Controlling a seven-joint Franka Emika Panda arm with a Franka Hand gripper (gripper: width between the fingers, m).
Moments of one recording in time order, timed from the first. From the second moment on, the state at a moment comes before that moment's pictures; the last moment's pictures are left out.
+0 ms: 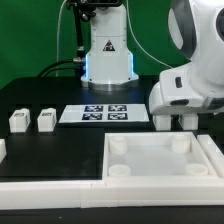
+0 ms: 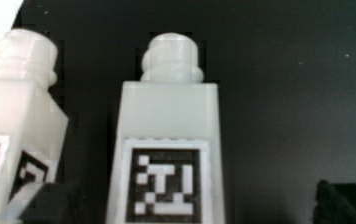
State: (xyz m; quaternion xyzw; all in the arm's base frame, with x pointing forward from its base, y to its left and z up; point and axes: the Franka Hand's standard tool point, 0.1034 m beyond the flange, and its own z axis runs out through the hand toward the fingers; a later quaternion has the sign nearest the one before) arm 0.385 0.170 0.010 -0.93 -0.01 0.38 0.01
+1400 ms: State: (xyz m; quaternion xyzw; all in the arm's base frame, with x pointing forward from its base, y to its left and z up) arm 0.401 0.163 0.028 -0.93 -0.03 0.37 0.02
